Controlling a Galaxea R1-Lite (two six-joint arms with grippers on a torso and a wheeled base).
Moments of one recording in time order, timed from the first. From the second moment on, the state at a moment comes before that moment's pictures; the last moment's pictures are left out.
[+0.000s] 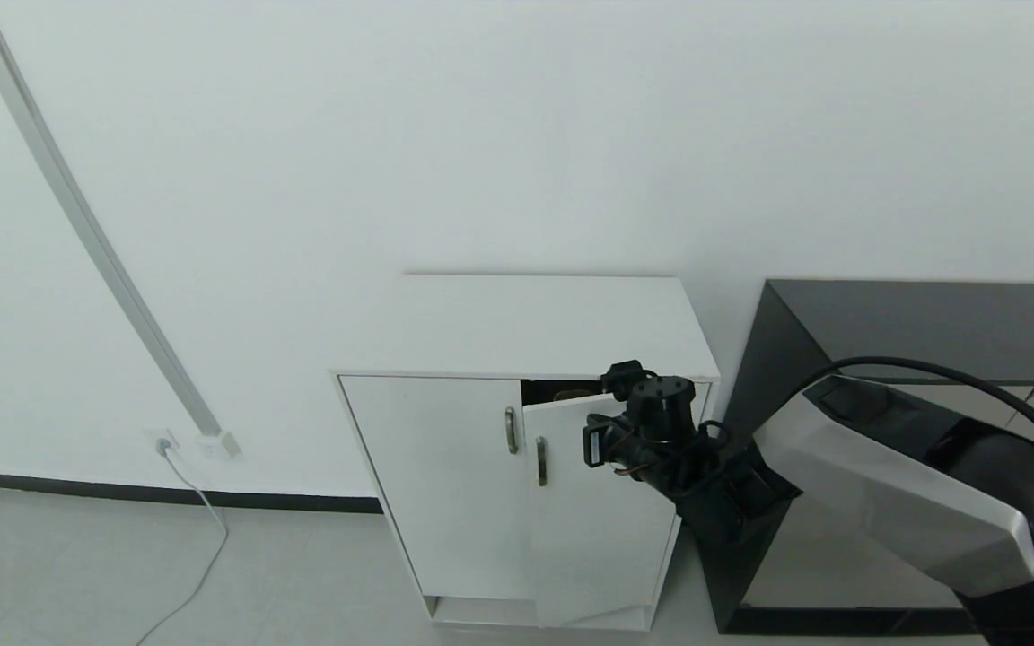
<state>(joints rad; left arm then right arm) 0.00 0.00 0.00 0.00 0.00 -0.01 0.59 2.48 -1.36 -0.87 -0.13 0.14</state>
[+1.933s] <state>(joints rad) 0.00 0.00 0.00 0.00 0.00 0.00 0.52 2.52 -1.38 -0.86 -0.14 0.14</state>
